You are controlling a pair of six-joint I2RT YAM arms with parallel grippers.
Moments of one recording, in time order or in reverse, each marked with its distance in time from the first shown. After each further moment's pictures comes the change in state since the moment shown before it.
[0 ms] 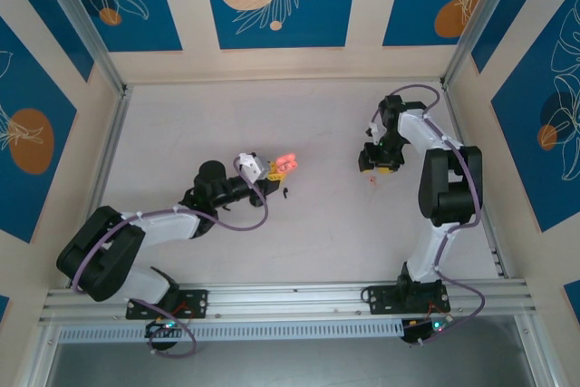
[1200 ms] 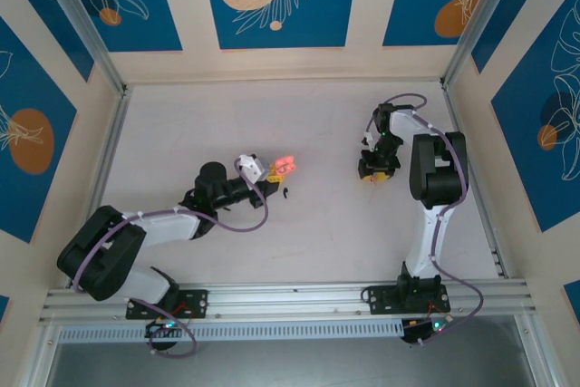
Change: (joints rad) left arm 0.000 0.003 -0.012 -0.020 -0.019 0.003; right arm 0.003 0.186 0.060 -0.012 0.018 -0.046
